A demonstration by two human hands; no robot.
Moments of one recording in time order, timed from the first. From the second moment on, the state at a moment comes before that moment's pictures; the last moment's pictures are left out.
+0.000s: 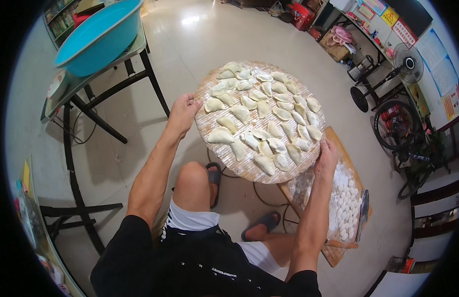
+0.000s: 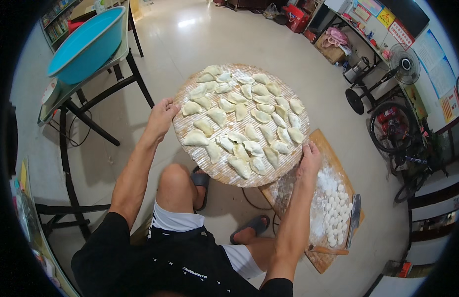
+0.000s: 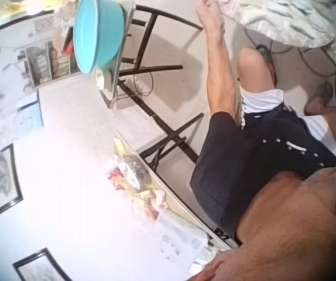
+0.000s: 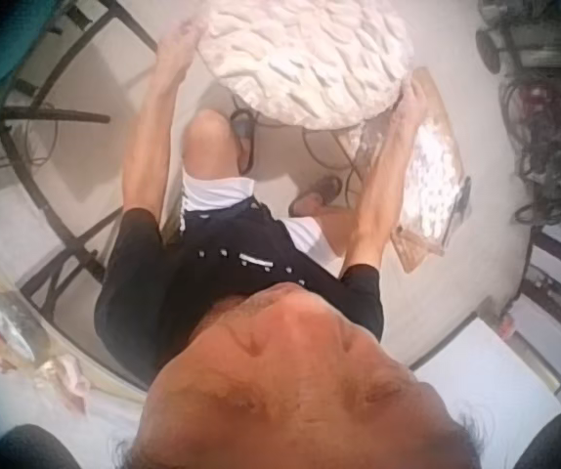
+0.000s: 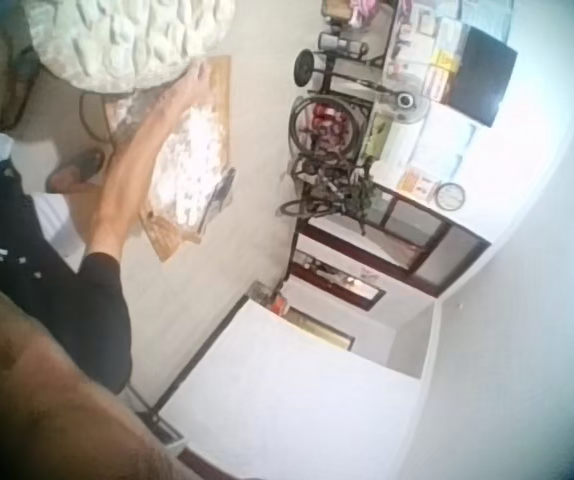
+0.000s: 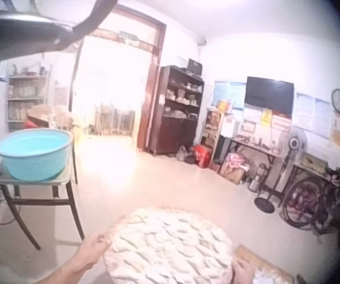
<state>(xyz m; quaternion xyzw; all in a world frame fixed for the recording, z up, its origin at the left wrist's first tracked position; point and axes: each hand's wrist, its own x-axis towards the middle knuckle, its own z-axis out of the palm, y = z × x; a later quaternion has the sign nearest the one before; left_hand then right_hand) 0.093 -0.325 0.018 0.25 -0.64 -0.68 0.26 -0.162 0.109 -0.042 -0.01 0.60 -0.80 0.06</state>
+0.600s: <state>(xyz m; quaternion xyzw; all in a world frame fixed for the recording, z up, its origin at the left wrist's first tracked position) 0.181 -0.359 0.105 0.14 -0.69 -0.61 0.37 -0.150 0.063 0.119 -0.16 0.64 -0.74 0.11</state>
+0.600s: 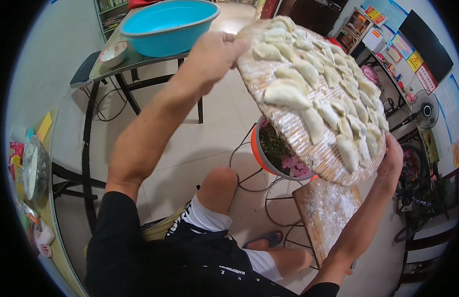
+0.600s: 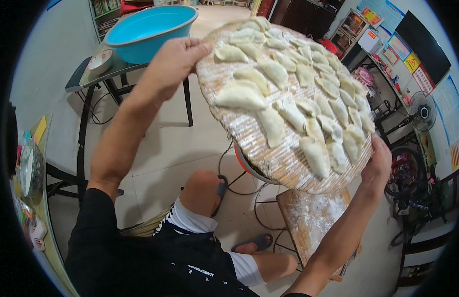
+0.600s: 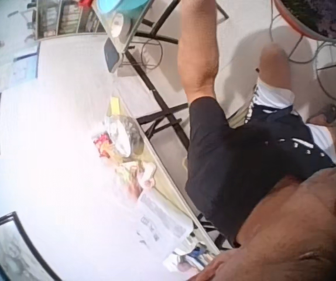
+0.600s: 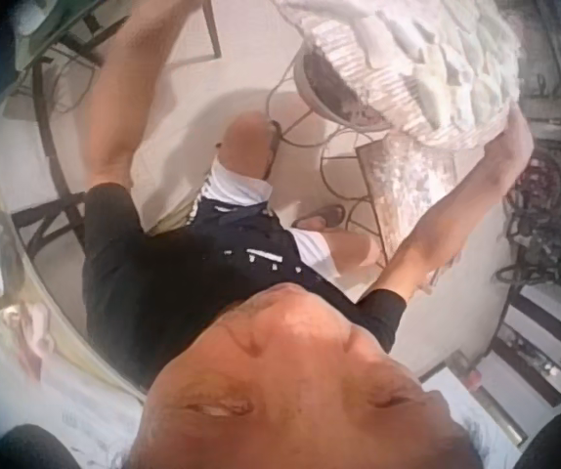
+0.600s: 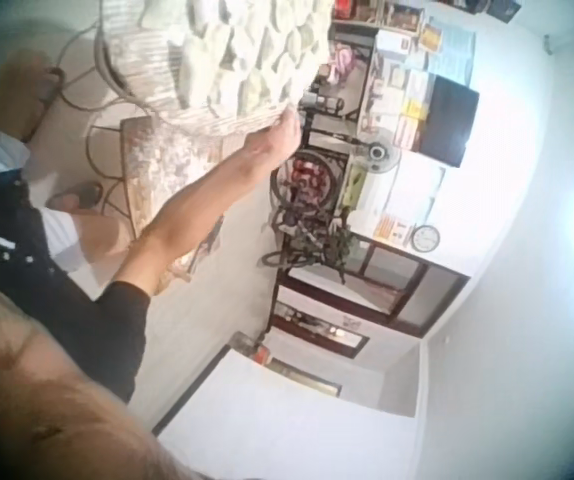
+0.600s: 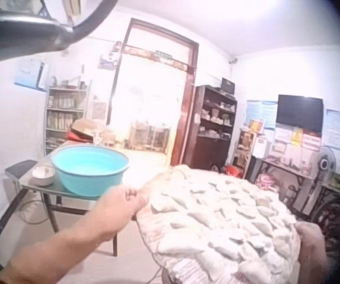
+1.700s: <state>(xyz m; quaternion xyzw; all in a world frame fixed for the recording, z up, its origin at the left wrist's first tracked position) 0.462 -0.654 0.212 0.28 -0.65 -0.51 0.50 -0.023 -0.430 0.215 -0.29 0.54 -0.75 0.24</state>
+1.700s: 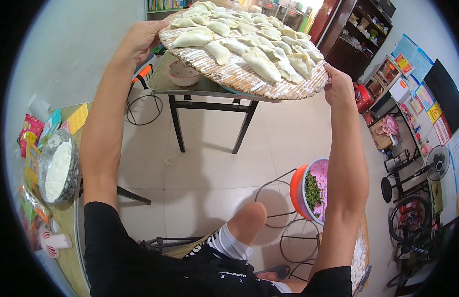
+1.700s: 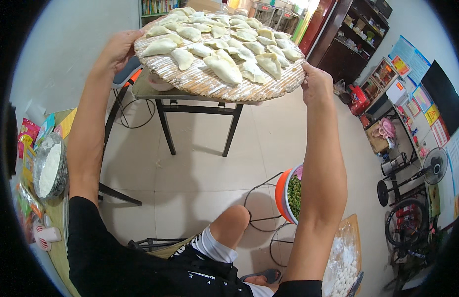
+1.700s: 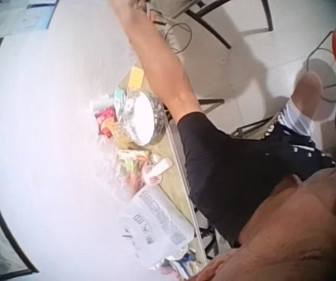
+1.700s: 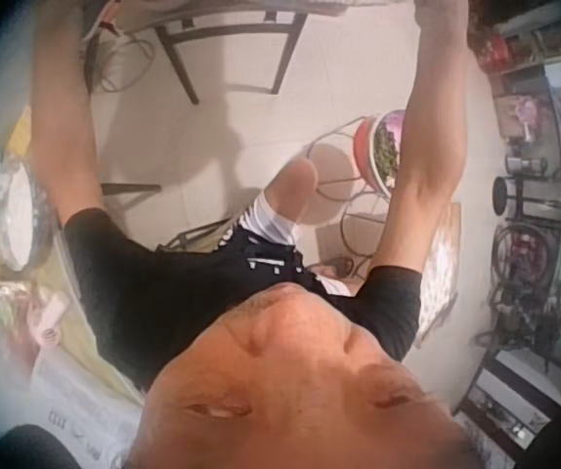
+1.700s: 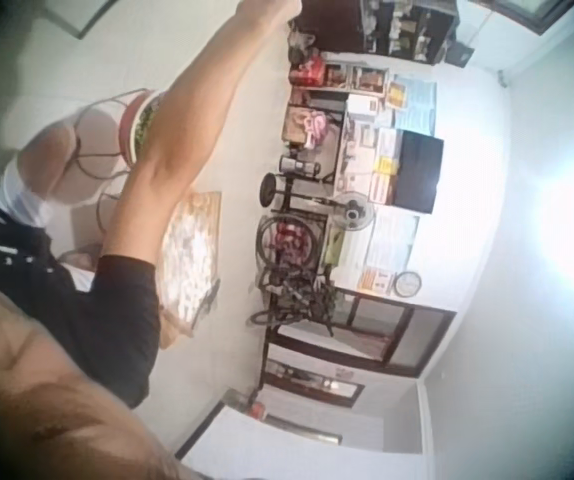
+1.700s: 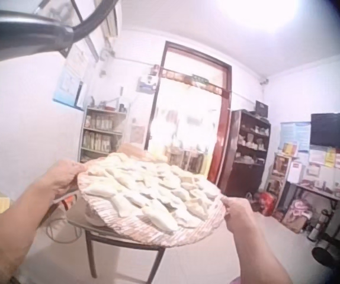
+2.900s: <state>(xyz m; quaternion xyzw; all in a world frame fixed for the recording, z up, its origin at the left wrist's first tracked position) 0.227 -0.300 0.121 0.09 -0.68 -0.58 0.44 -0.038 0.112 0.040 -0.07 0.62 -0.77 0.12</state>
